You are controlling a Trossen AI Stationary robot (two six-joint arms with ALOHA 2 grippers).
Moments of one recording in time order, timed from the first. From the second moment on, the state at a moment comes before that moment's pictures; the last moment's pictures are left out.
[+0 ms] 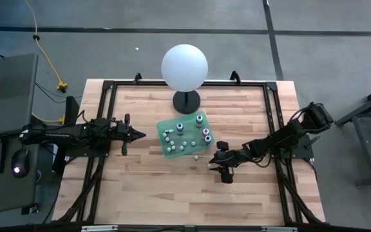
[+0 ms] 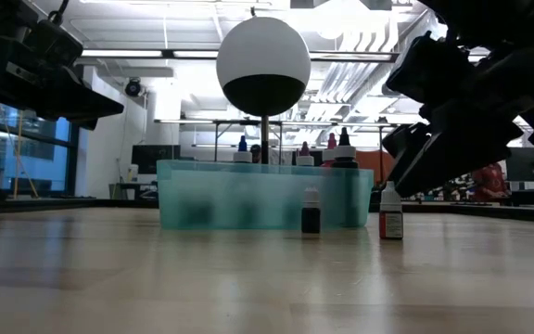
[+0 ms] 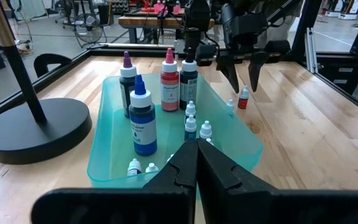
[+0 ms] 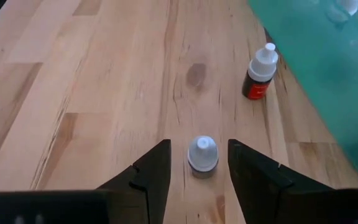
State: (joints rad) left arm 0.02 0.17 0.03 0.00 -0.02 -0.01; right arm 0.35 1.57 0.53 0.35 0.14 0.28
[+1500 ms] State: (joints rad) left arm 0.02 0.17 0.03 0.00 -0.02 -0.01; right arm 0.34 1.67 0.64 0.44 0.15 0.33
